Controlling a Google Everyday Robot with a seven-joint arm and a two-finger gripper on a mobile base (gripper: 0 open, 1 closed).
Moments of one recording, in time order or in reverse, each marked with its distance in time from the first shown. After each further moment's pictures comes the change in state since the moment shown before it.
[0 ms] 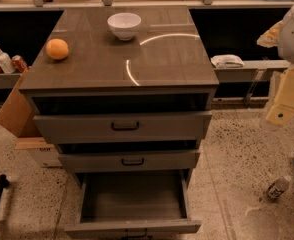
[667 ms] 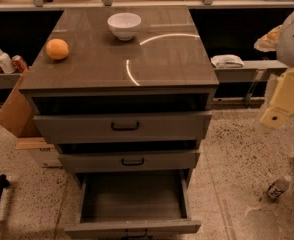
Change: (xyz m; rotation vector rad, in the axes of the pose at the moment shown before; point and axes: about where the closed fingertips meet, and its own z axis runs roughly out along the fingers) arm -0.006 0.004 0.007 -0.017 -0.080 0.030
